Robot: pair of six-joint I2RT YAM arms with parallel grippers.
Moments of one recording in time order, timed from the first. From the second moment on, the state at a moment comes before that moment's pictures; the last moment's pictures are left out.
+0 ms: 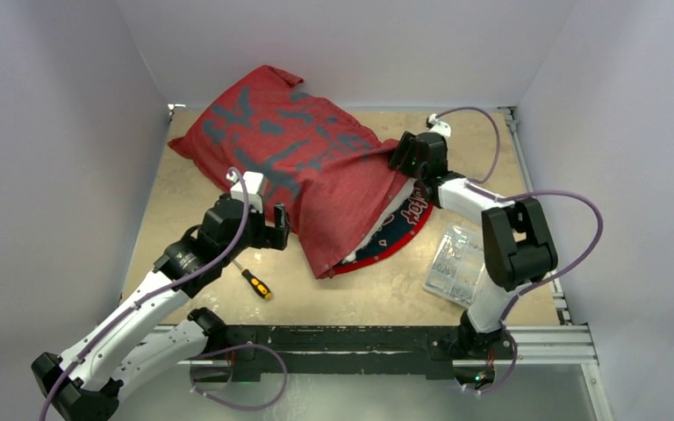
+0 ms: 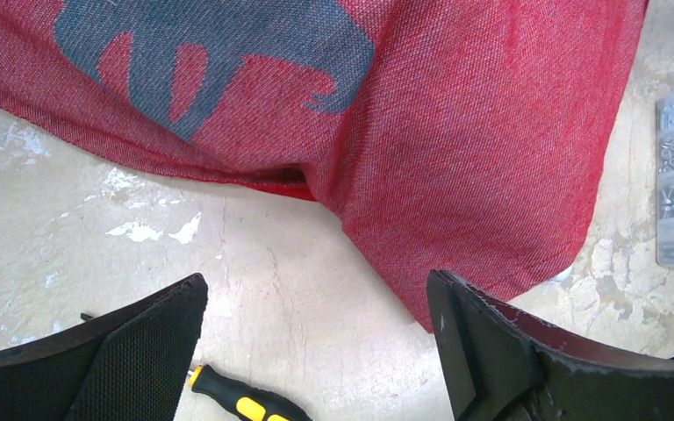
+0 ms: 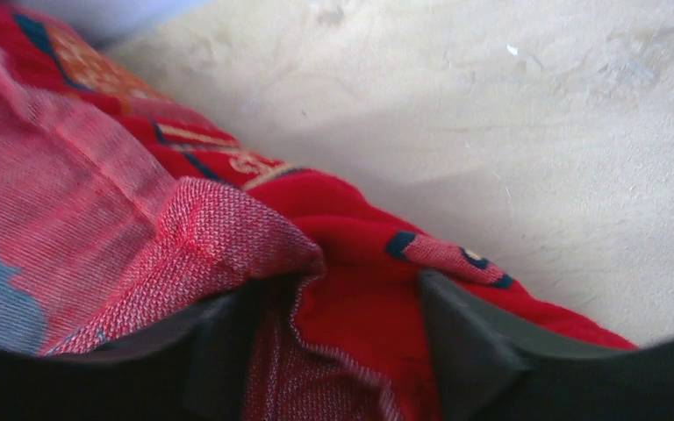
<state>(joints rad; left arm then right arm) -0.65 0.78 0.79 -0.54 -0.23 -0.34 0.30 1.73 1.05 0.21 0.18 0.55</state>
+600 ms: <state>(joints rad) -0.65 0.80 0.79 -0.54 -0.20 -0.34 0.30 1.22 0.77 0.18 0.00 0.58</state>
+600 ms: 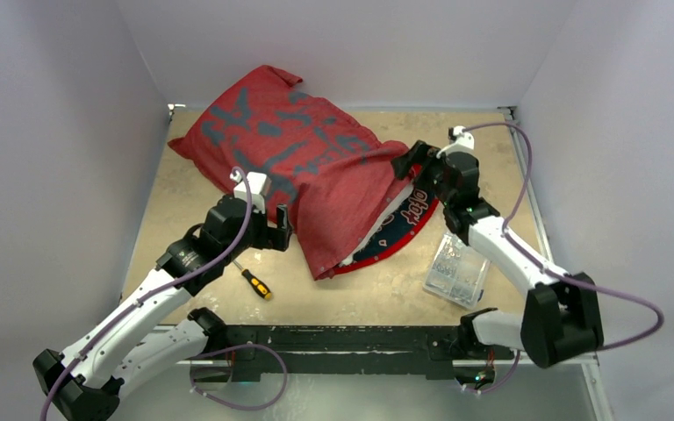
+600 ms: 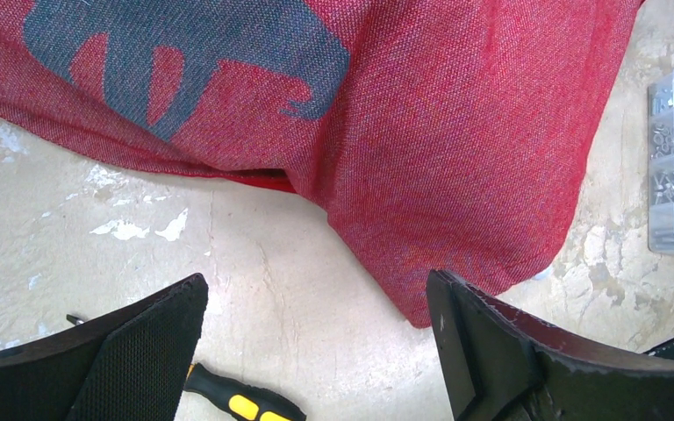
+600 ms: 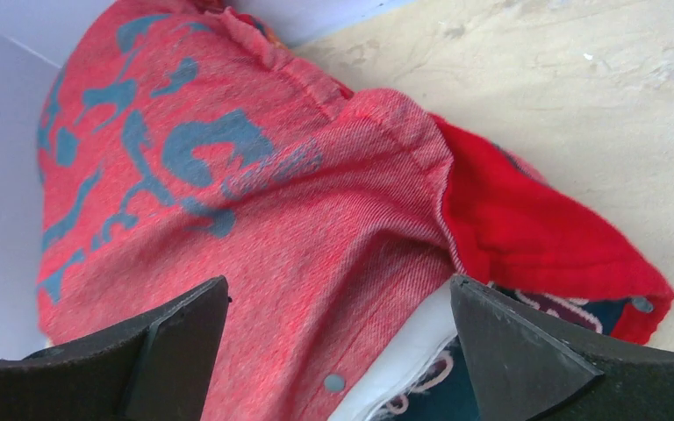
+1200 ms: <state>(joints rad) -0.64 0.80 0.79 -0.54 -0.19 -0.34 0.30 1.10 0.52 0.15 -0.07 0.78</state>
